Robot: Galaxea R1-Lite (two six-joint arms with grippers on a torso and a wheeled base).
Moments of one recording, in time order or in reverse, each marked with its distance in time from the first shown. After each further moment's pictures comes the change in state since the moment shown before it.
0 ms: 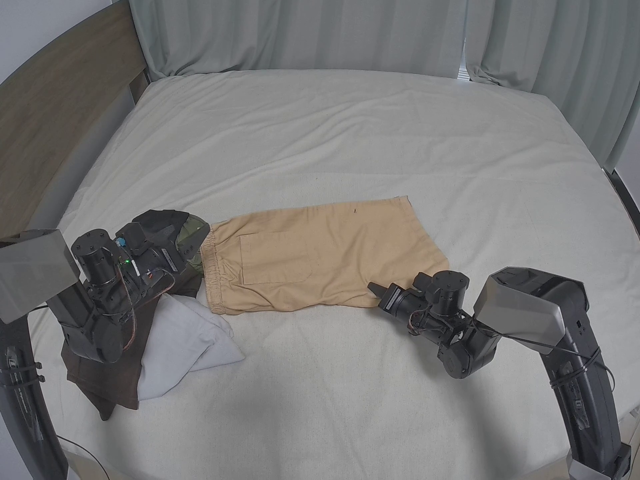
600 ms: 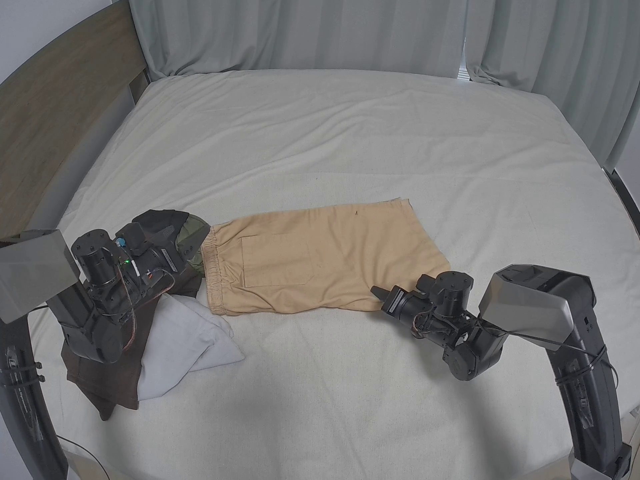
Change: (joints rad) left arm 0.002 0.001 0.000 0.000 -0.001 0.000; right arm 0.002 -0.045 0.076 -0.002 0.000 -0.007
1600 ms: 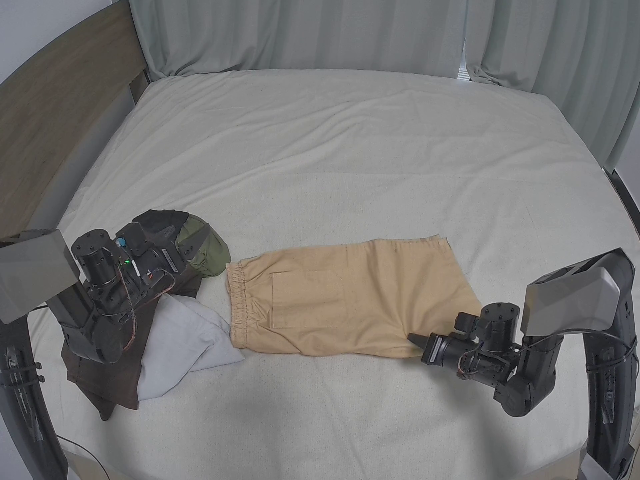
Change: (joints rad) left arm -0.004 -0.004 0.004 0.000 -0.002 -0.003; right arm -0.023 -0.212 0.618 -0.193 0.000 -0.199
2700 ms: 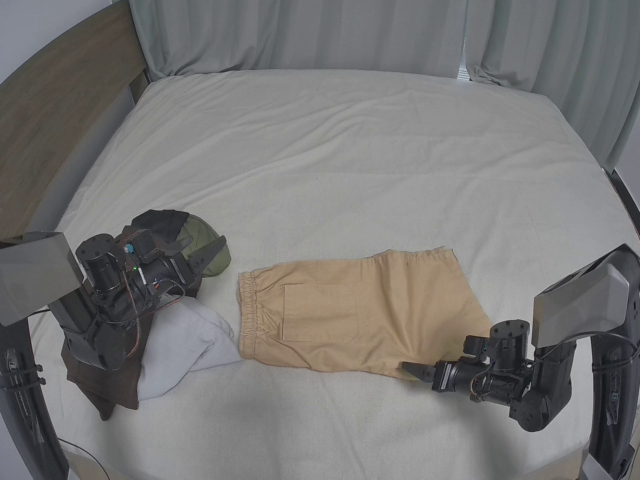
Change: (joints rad) left arm -0.033 -0.009 0.039 0.000 -0.123 -0.044; right arm 0.018 -0.047 0.195 -0.005 0.003 -0.053
